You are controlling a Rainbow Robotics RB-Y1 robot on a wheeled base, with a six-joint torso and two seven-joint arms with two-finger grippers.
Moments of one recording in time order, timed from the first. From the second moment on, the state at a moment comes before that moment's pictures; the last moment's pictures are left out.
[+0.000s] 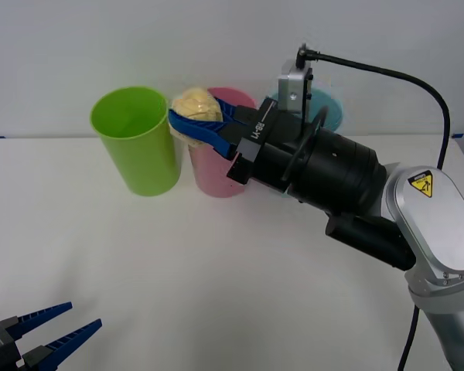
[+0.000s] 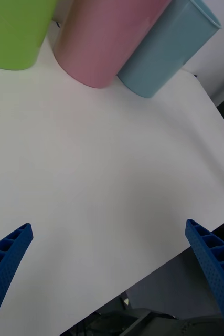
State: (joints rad) right arm -0.35 -0.29 0.25 -1.94 1.38 -0.69 -0.56; left arm 0.63 0.39 0.42 -2.04 -1.39 -1.18 0.72
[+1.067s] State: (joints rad) right arm -1.10 -0.13 0.45 -1.15 1.56 -0.43 -0.78; left arm 0.63 0.39 0.42 -2.04 -1.39 -1.18 0.72
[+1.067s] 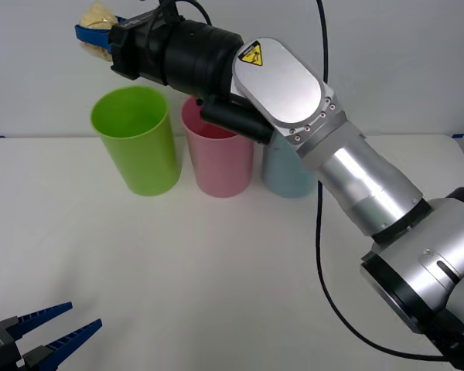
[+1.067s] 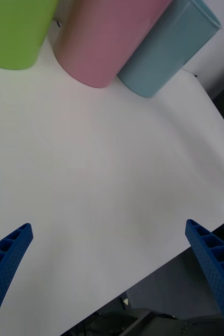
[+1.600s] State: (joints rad) right arm -1.36 0.00 0.55 -0.68 1.46 -0.31 -0.75; left arm 0.63 0.39 0.42 -2.04 -1.39 -1.18 0.72
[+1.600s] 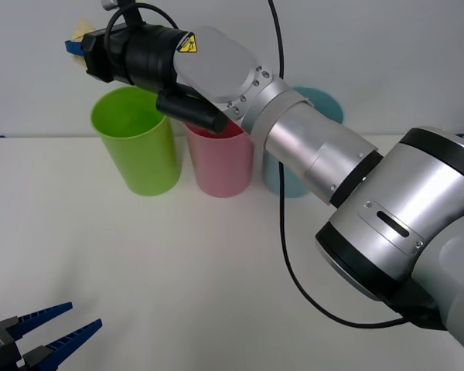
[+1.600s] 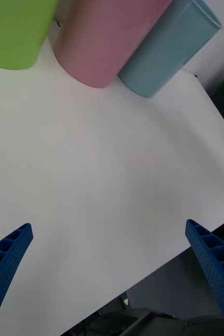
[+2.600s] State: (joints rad) right arm -1.44 0.01 0.74 -0.48 1.47 -0.30 -0.79; left arm 0.63 0.39 0.42 -2.04 -1.39 -1.18 0.72
